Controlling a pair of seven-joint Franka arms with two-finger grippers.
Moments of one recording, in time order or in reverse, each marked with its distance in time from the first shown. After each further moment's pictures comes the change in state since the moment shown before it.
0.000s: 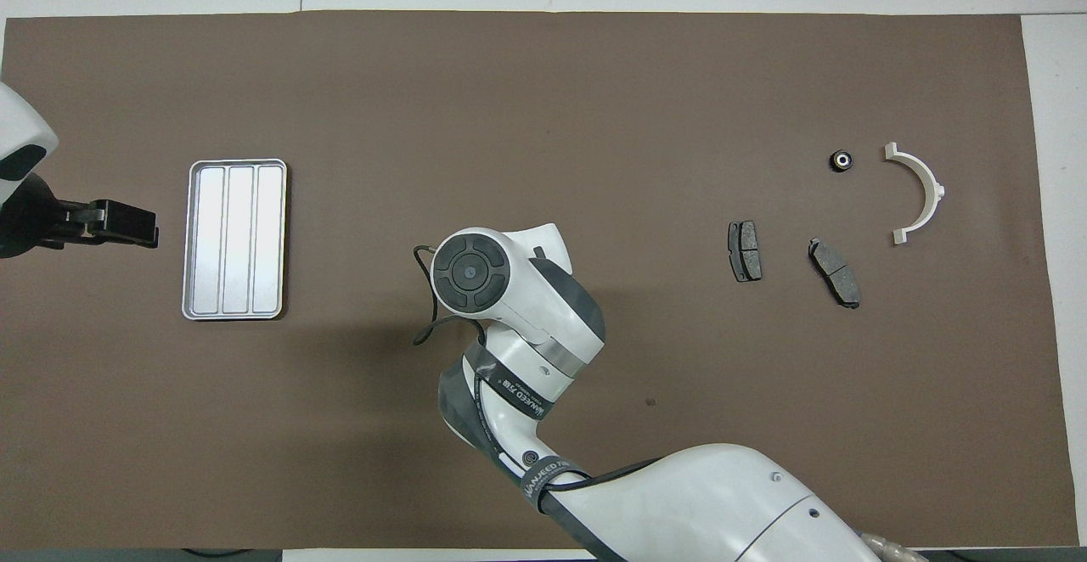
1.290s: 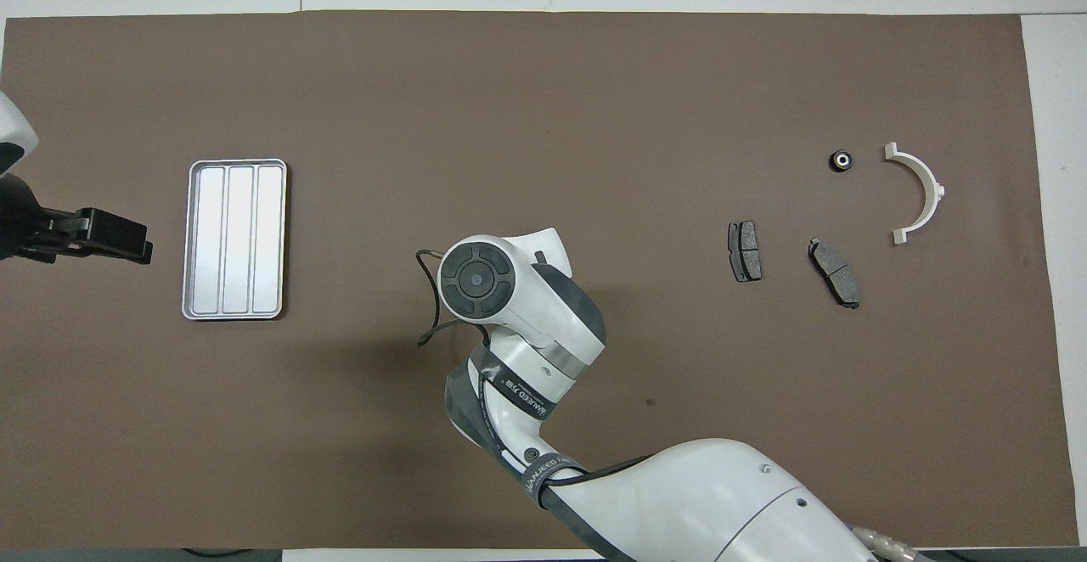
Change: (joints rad) left arm 0.000 0.004 0.000 0.029 -0.040 -0.044 0.035; right arm 0.001 0.013 0.001 -0.033 -0.004 0.065 0.000
